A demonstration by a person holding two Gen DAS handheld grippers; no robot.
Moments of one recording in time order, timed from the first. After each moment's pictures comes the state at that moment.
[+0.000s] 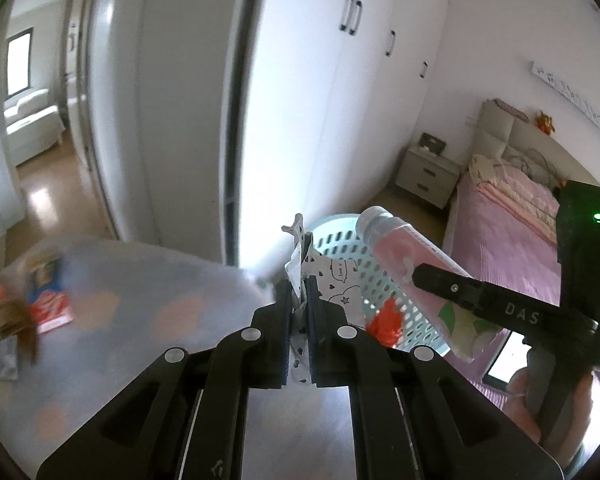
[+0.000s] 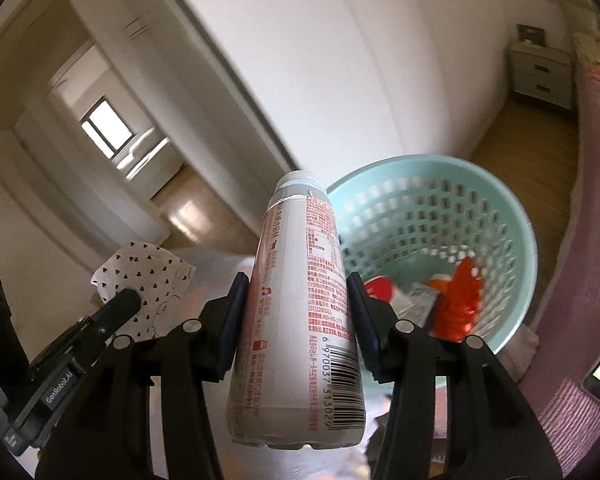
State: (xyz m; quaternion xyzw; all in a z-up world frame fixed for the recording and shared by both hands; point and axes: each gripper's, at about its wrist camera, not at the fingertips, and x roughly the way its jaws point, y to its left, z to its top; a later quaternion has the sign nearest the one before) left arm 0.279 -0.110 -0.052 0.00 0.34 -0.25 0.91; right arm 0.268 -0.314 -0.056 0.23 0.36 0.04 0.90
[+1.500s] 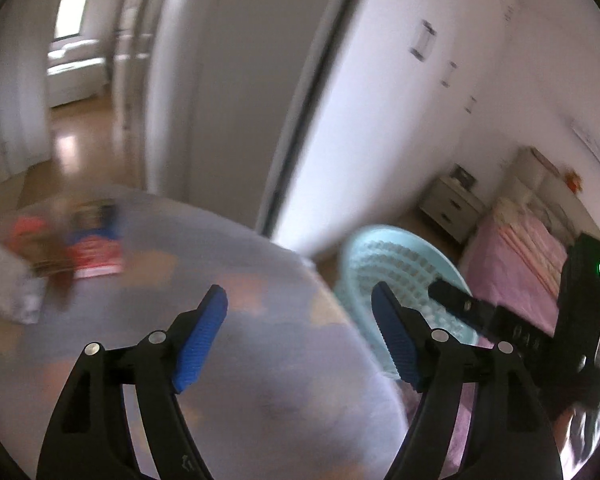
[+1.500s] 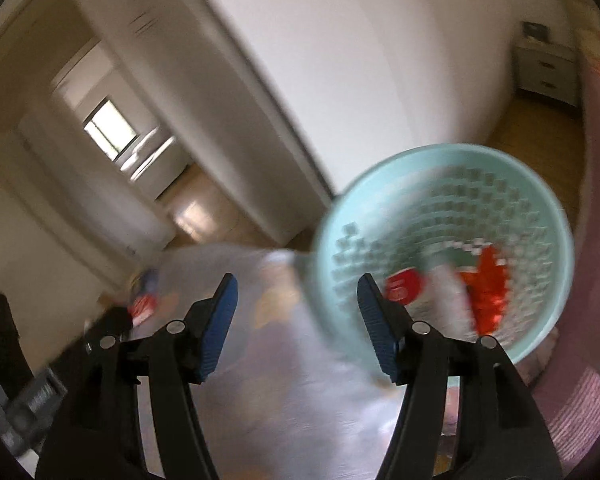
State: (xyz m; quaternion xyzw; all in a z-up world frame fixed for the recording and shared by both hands) left arm 0.276 -0.009 -0.052 -0.10 0.35 -0.16 0.92; right arm 0.279 -0.251 -0.066 0.22 0.36 0.06 0.90
